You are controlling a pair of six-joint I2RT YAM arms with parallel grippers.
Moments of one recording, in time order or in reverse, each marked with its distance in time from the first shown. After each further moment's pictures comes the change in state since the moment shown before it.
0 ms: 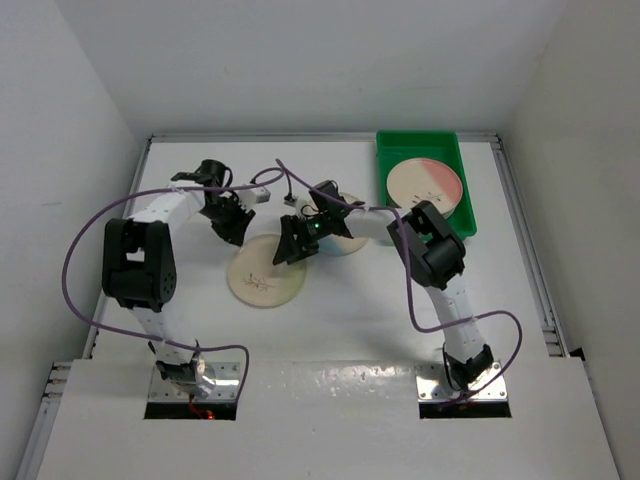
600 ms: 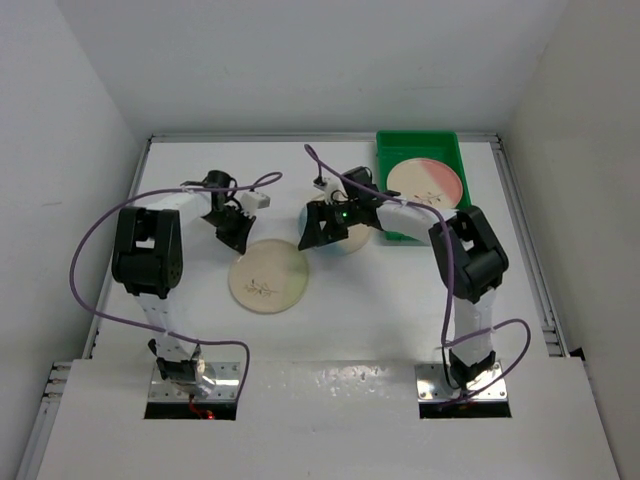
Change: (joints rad) left arm -0.001 0.145 -0.037 0.123 -0.022 -0.186; right arm -0.093 -0.299 -0.187 -0.119 0.167 -0.133
